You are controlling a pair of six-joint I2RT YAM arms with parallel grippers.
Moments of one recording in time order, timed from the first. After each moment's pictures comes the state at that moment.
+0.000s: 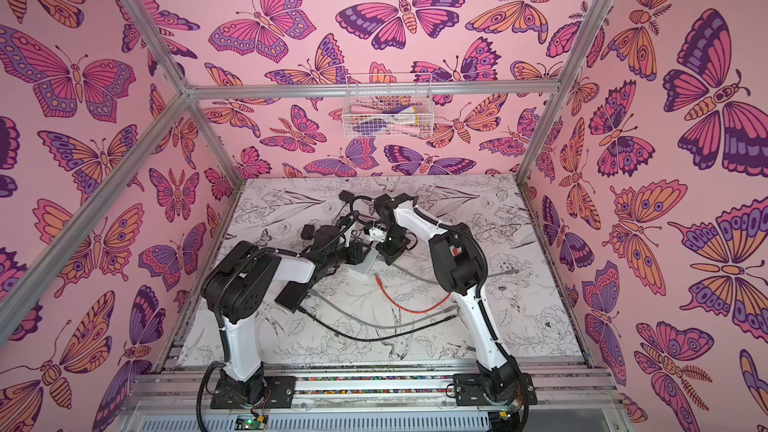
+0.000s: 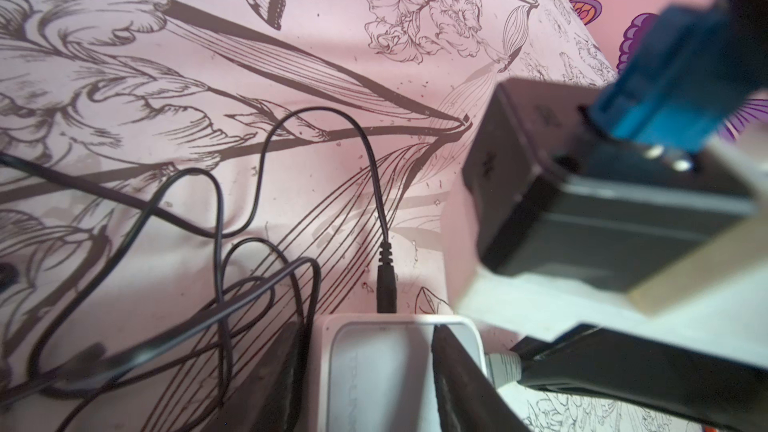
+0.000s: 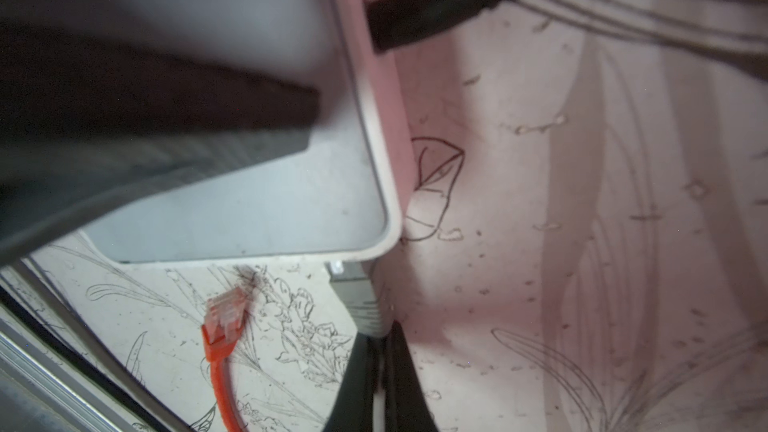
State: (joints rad) left arm -0.48 1.97 0.89 0.50 0.31 -0.40; right arm 0.56 2.38 2.01 -1.21 -0.26 -0.31
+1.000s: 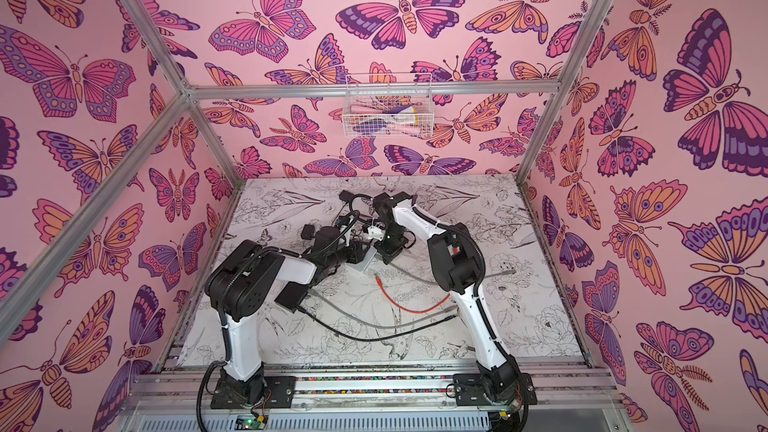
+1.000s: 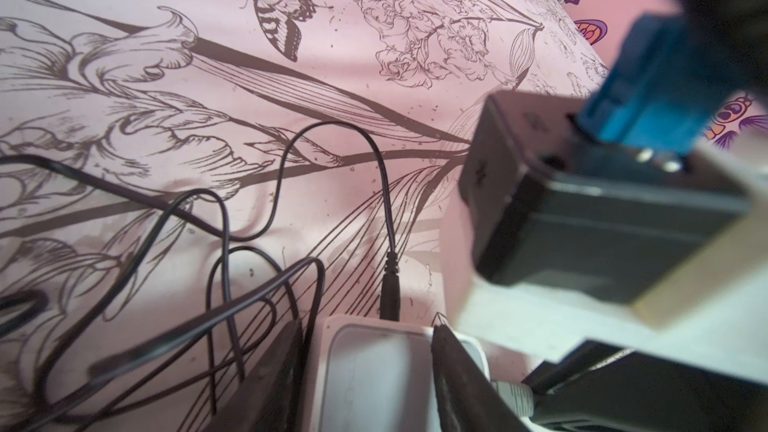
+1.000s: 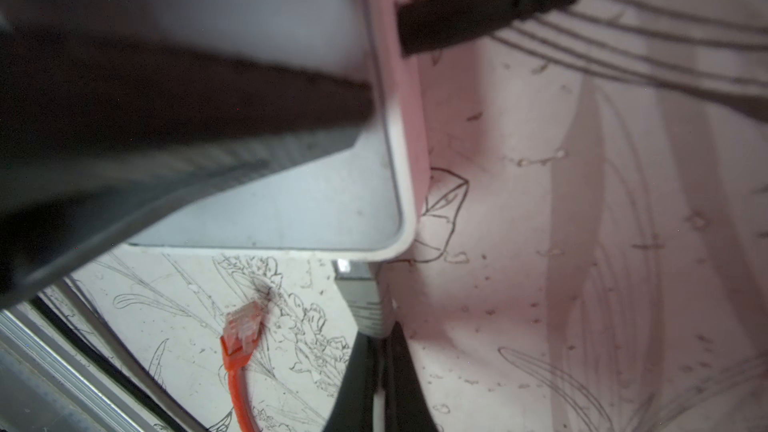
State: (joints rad) left arm -0.48 2.00 0.88 0.58 0.26 -0.40; right arm 0.56 2.41 2.07 -1.24 -0.29 -0.29
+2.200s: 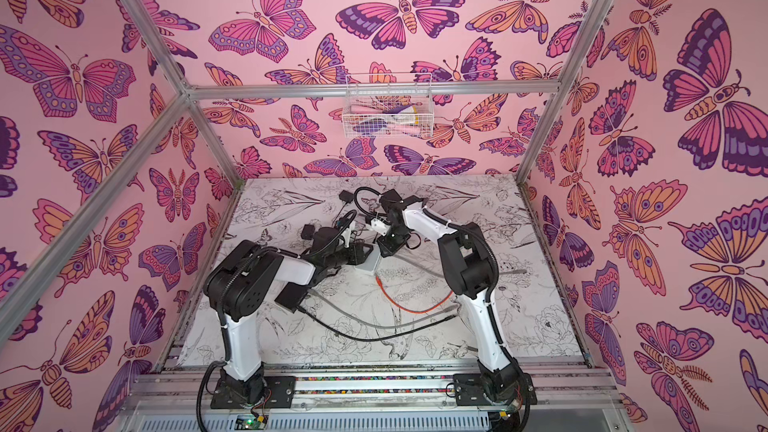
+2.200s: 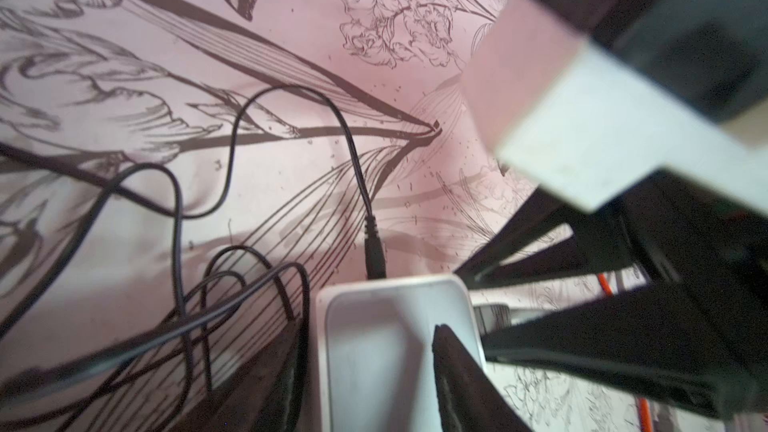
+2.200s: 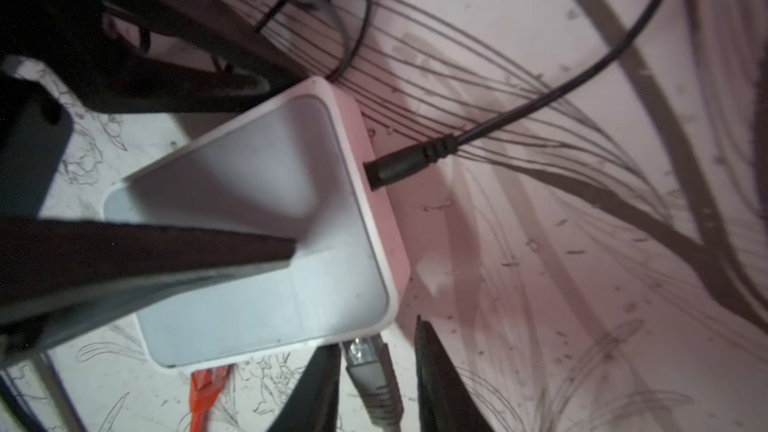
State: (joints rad) left arm -0.46 1.98 0.85 0.57 0.41 -0.50; right arm 0.53 2.24 1.79 -0.88 -0.26 -0.31
